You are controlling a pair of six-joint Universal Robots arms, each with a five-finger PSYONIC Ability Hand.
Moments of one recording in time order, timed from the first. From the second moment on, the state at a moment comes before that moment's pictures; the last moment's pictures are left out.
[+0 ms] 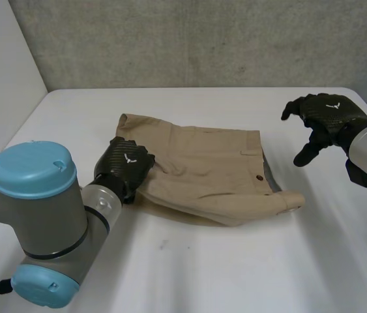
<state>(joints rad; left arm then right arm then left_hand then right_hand) 4.11 -1.94 -1.63 3.34 -1.66 3.78 1.75 -1.32 1.45 0.13 1.26 2.91 1.14 1.20 1.19 1.19 0.97 0.37 0.42 0.42 0.42 0.24</state>
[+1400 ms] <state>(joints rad) 4.10 -1.30 -1.88 2.48 -1.65 3.55 1.86 -1.52 1.64 0.69 1.23 2.29 1.14 1.20 1.19 1.19 0.97 0.93 1.17 1.17 1.19 0.97</state>
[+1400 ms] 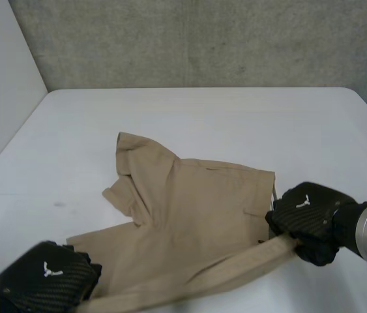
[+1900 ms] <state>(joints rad) 4.23 -1.87 -1.58 2.99 -1.65 3.83 1.87 -1.17 1.45 0.35 1.31 2.51 1.14 1.20 1.19 1.20 0.99 0.93 1.17 1.17 1.19 0.98</state>
